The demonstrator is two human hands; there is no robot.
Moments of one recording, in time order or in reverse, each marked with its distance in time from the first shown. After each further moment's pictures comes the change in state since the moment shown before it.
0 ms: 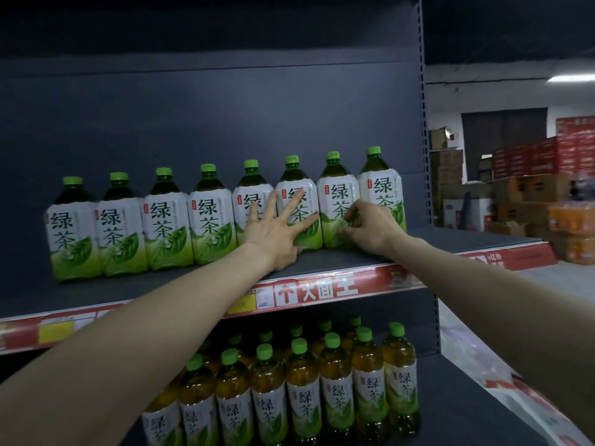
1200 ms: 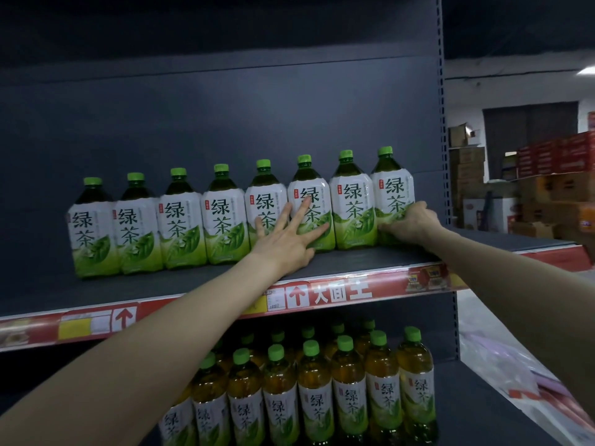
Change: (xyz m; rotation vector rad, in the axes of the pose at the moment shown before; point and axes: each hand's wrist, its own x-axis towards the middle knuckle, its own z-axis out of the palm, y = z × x) left_hand -0.006 0.004 0.008 -0.211 -0.116 -0.015; right_hand 0.023 0.038 -0.017 0.092 0.014 0.445
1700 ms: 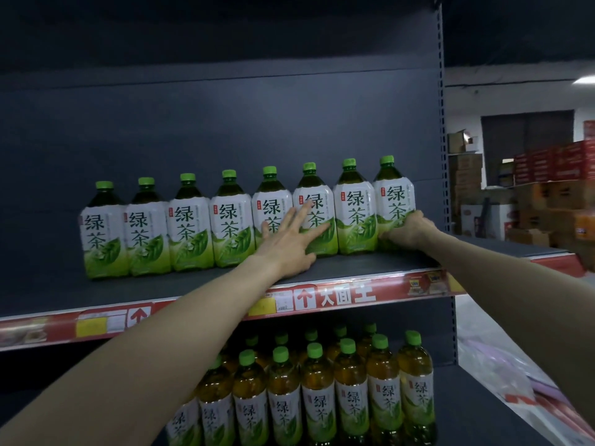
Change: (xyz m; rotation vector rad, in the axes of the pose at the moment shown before) left_hand -0.008 -0.007 -0.007 -0.138 0.075 0.039; right_hand -0.011 -0.008 -0.004 0.017 -0.077 0.061
